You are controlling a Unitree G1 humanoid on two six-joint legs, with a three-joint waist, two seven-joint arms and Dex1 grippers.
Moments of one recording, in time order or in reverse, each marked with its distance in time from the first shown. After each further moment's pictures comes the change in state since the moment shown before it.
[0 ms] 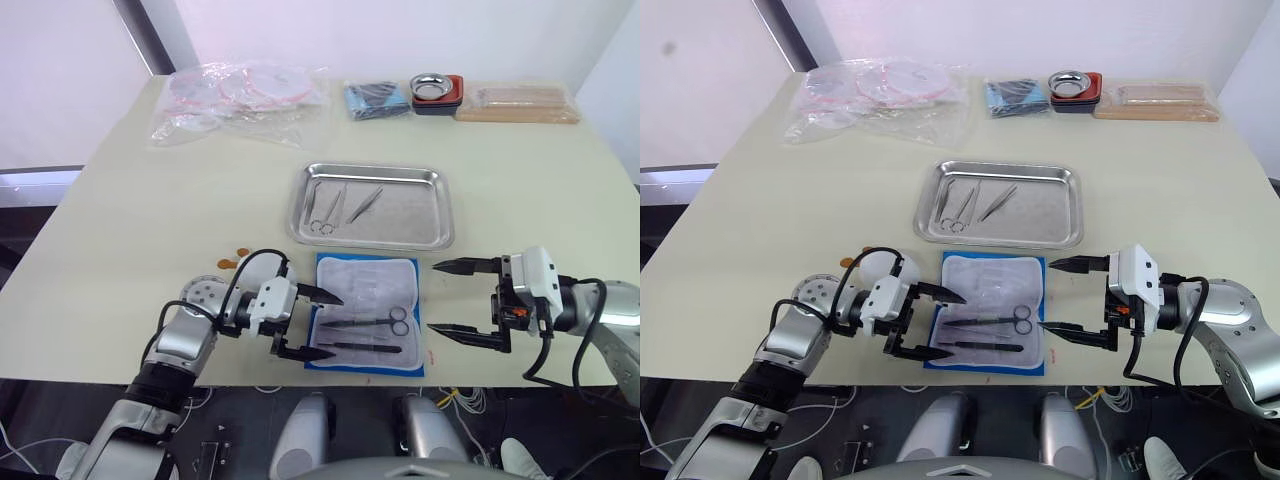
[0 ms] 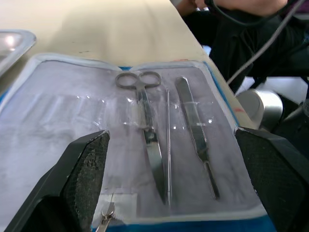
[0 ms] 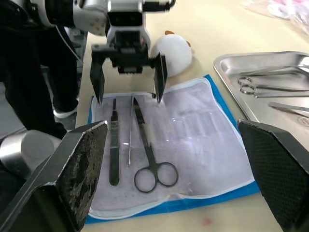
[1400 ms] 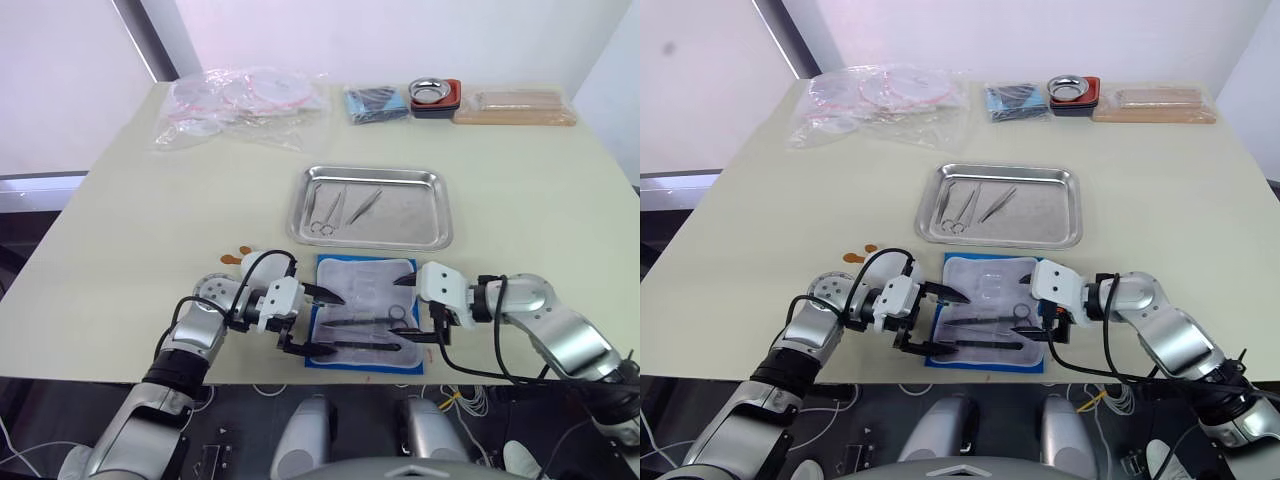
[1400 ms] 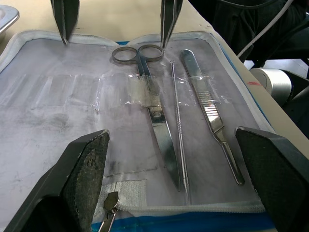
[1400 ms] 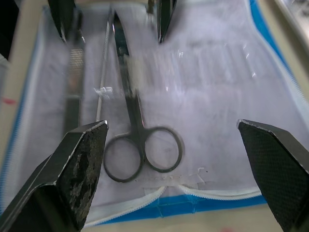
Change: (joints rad) left arm -0.075 -0.038 -0.043 0.193 0.049 -0.092 0.004; right arm -0.265 0.102 0.457 0.188 -0.420 0.110 -0.145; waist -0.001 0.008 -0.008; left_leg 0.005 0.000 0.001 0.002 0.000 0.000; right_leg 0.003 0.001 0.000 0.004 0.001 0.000
